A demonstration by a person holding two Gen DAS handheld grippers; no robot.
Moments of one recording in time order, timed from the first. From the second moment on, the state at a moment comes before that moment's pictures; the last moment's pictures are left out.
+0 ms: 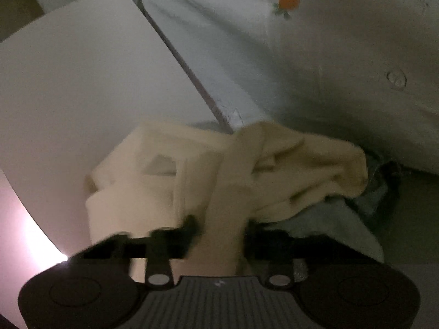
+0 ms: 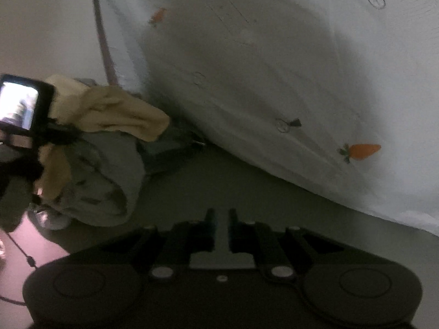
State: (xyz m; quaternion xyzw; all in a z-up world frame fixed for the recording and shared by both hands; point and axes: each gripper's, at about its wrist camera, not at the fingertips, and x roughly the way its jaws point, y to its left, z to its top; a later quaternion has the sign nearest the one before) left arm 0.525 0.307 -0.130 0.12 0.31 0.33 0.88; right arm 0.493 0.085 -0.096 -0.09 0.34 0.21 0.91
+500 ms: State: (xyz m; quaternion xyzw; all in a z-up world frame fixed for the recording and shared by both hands) left arm 0.429 0.022 0.072 0.07 0.09 0.02 0.99; right arm 0.425 -0.104 -0.056 0.05 0.26 0.12 0.96
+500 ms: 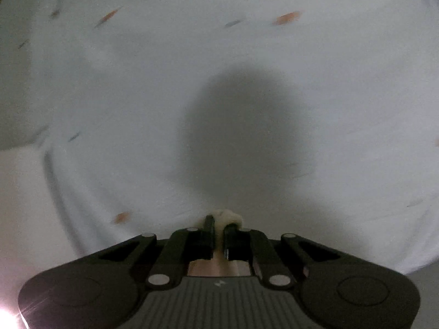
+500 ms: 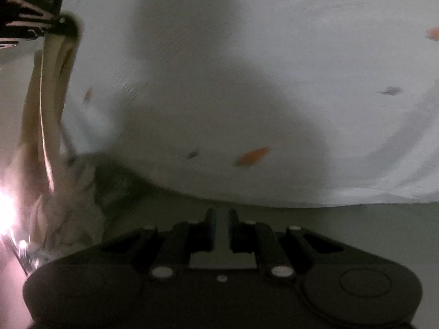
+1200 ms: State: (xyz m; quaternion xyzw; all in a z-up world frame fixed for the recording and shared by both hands) left arm 0.323 -0.175 0.189 -0.22 -0.02 -0.19 0.96; right arm 0.214 -0.466 -0.057 0.12 0.24 -0.19 0.94
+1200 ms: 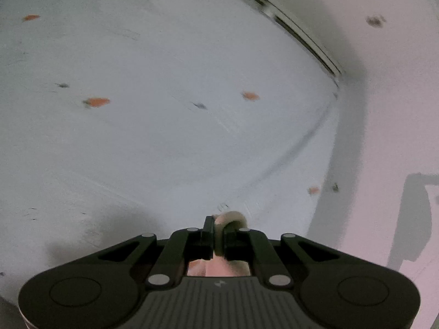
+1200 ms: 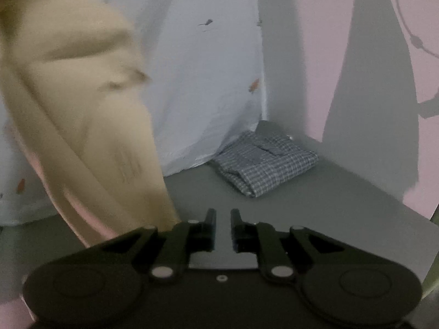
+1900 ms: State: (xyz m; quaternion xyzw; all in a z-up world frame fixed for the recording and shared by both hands) left arm 0.379 0.019 -0.169 0.01 0.46 0.09 0.88; right arm 0.324 -0.313 -0.126 -0.15 0.39 0.01 0.91
